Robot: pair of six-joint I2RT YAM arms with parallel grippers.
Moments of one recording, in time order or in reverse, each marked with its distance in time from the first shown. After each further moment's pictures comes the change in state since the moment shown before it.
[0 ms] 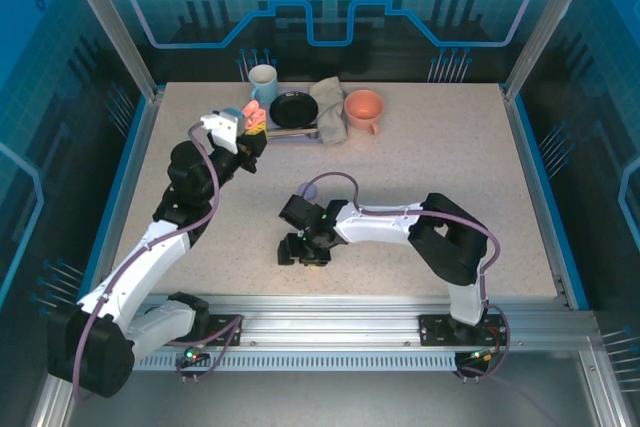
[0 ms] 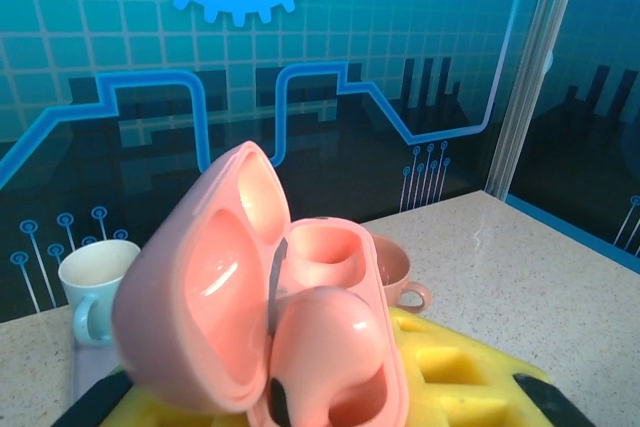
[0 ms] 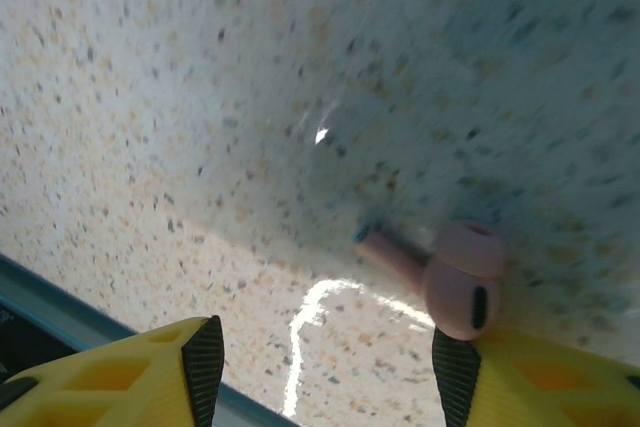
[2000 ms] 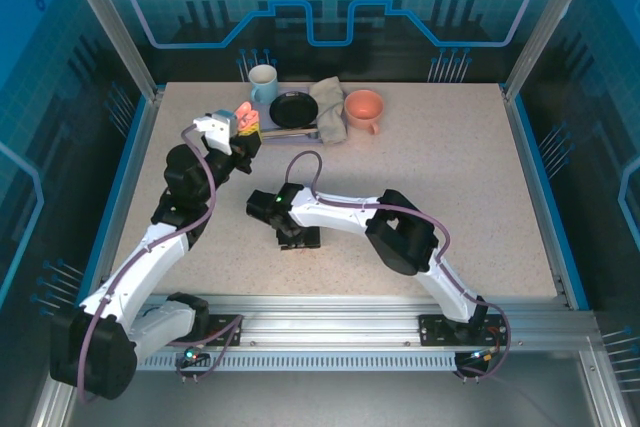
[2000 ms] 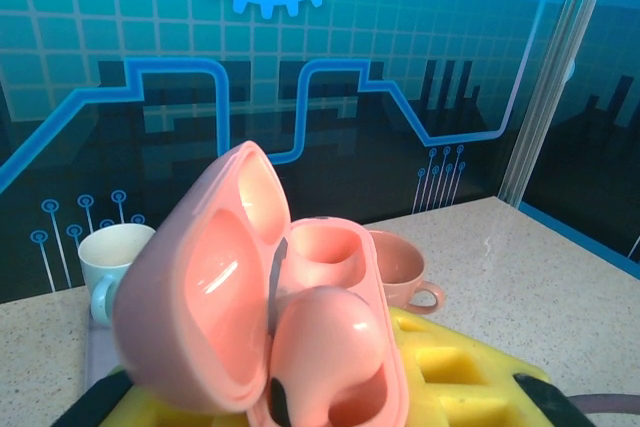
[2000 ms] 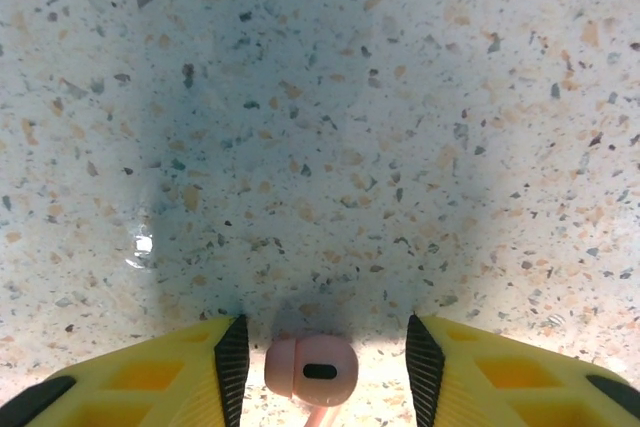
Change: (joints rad) left arm 0.045 -0.011 -0.037 0.035 0.008 -0.044; right arm 0.045 0.344 0.570 -0.602 0.418 0.092
